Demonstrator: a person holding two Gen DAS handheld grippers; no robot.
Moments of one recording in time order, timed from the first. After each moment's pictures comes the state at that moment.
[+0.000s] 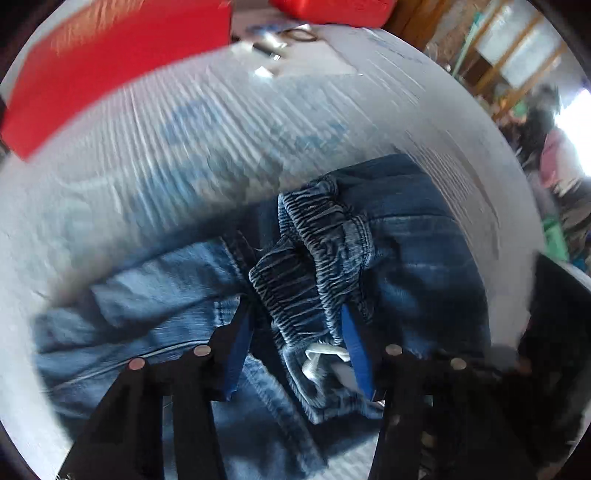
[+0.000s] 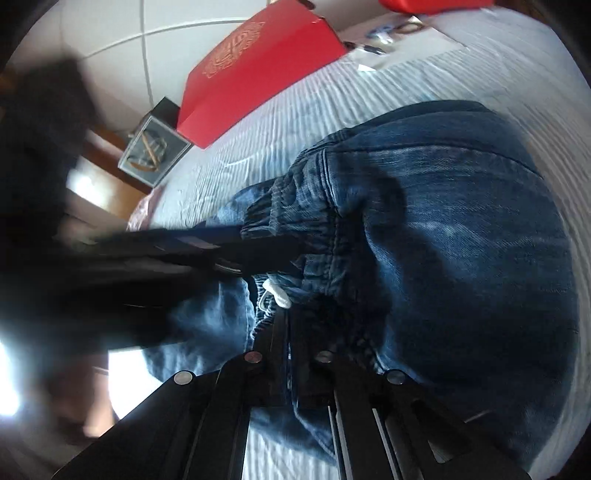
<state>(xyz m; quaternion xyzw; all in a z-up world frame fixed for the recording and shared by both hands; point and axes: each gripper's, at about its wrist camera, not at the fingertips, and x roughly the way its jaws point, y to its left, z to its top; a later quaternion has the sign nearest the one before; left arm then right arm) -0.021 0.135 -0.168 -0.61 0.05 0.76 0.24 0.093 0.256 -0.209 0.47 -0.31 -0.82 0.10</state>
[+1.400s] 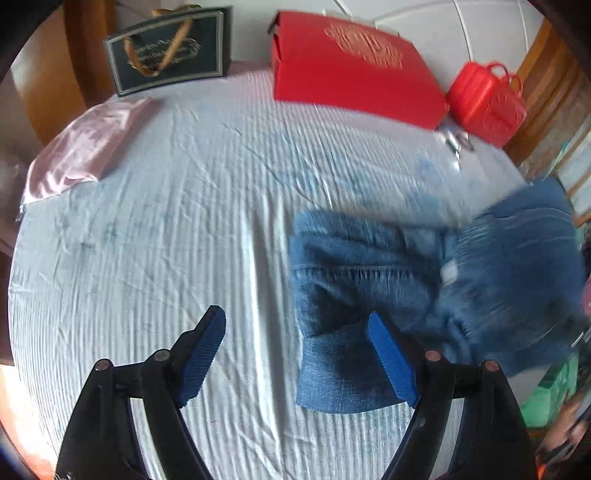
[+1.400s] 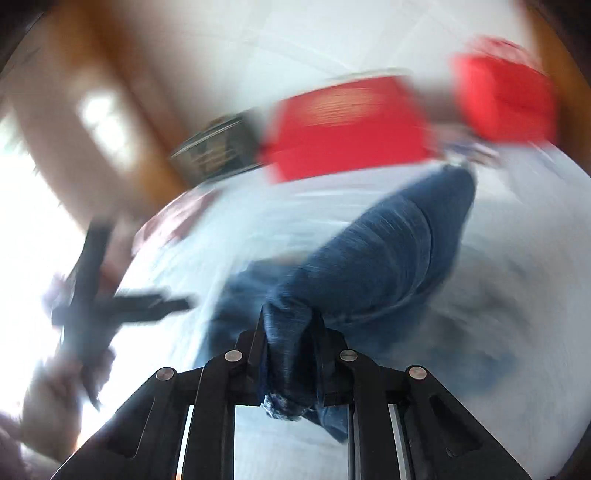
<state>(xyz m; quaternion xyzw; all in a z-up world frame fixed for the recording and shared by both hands) 0.048 -0.141 -0.110 -0.53 -0.07 0.84 0.04 0.057 0.086 -0.117 0.41 -0.12 -0.89 0.16</state>
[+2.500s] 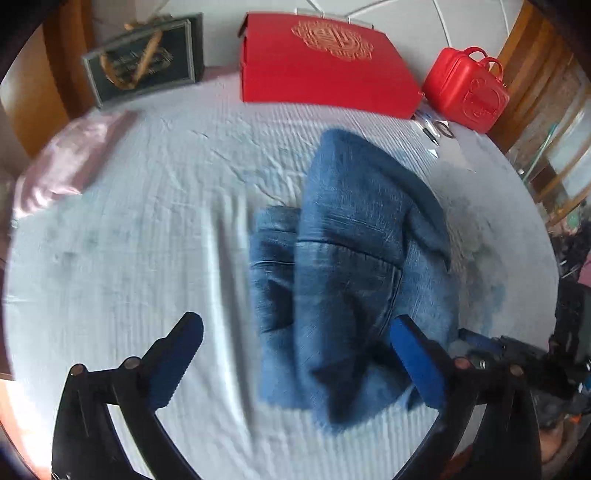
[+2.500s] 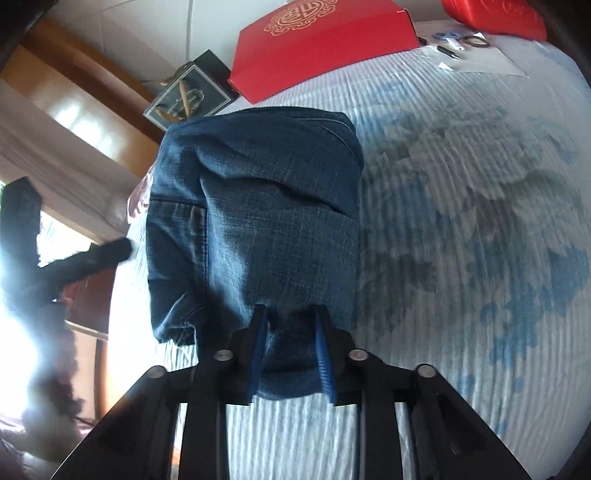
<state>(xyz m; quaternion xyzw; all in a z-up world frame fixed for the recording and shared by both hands) 0.044 -0.093 -0.124 -0.54 -0.06 0.83 0.09 0.045 0.129 -0.201 0.50 -0.24 -0.82 0.13</state>
